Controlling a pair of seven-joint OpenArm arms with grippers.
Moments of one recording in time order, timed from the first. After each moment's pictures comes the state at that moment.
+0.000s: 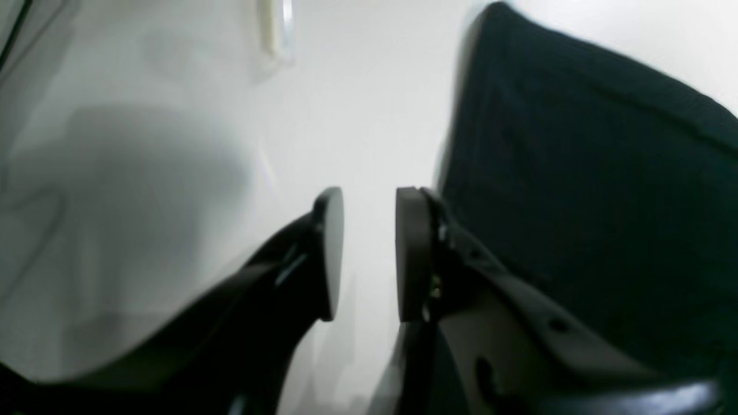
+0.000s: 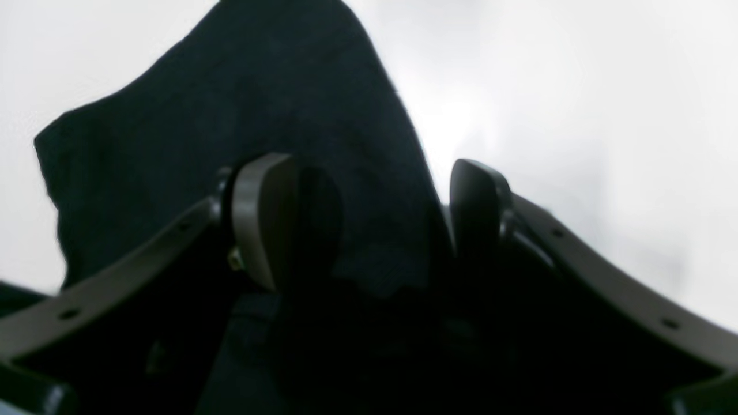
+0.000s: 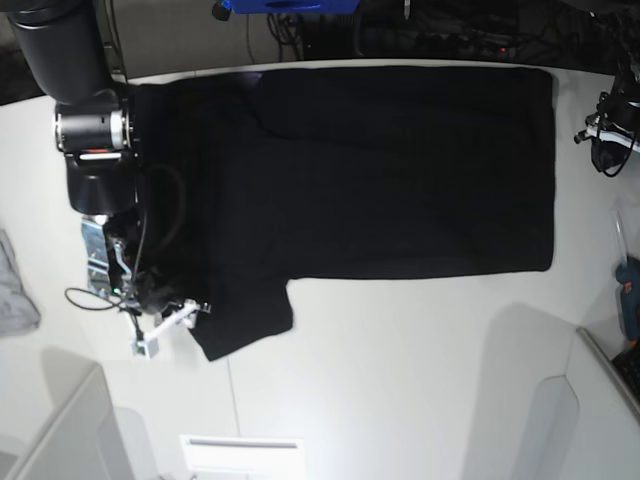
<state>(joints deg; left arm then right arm) 29.9 -22.4 -43.9 96.5 -42.4 -15.2 40.9 33.9 12.9 -5.5 34.4 26.3 12.9 -30.1</state>
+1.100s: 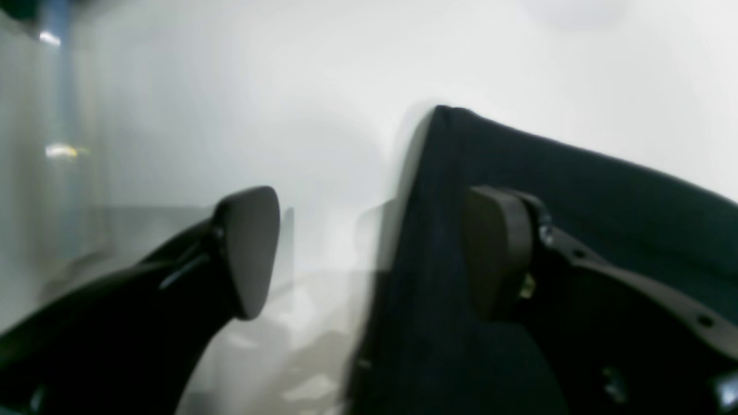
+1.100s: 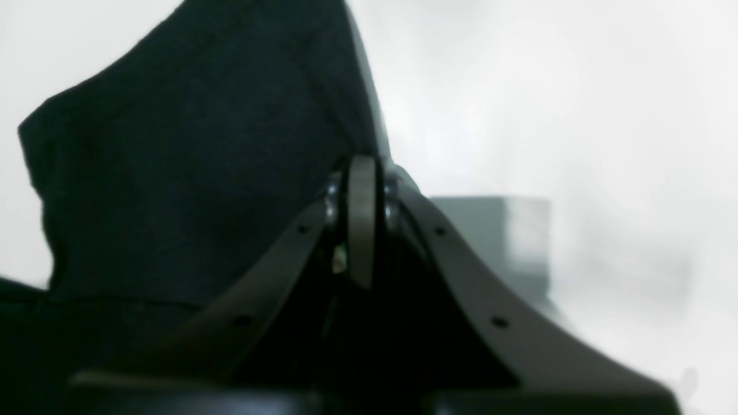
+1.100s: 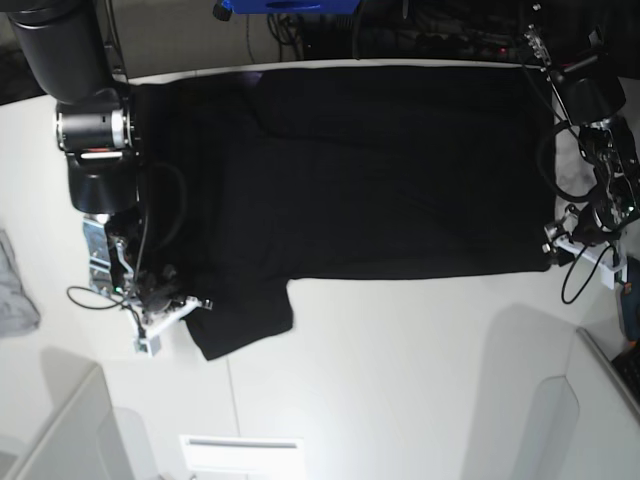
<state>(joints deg) -10.4 -25.8 -26.9 65.7 -26.9 -15.2 51.5 33.7 12.6 -5.5 34.3 26.2 13.0 -30.9</state>
